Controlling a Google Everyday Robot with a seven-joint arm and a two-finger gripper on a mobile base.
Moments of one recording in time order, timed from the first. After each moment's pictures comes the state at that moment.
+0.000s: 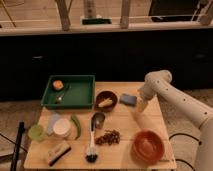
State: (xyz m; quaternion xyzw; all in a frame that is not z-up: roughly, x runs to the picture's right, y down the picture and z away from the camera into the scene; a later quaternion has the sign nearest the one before) arm 0.237 0.088 0.908 -0.26 -0.06 0.08 0.96
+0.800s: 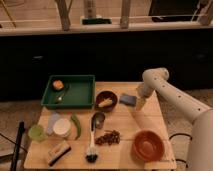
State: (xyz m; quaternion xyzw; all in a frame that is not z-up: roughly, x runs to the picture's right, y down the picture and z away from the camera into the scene) arm 0.223 0.076 0.920 -0.27 -0.07 0.07 0.96
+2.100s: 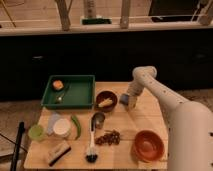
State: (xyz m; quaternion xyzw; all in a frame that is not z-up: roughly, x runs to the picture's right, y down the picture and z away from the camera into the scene) arm 0.182 0.081 0.959 -0.31 -0.09 0.05 0.95
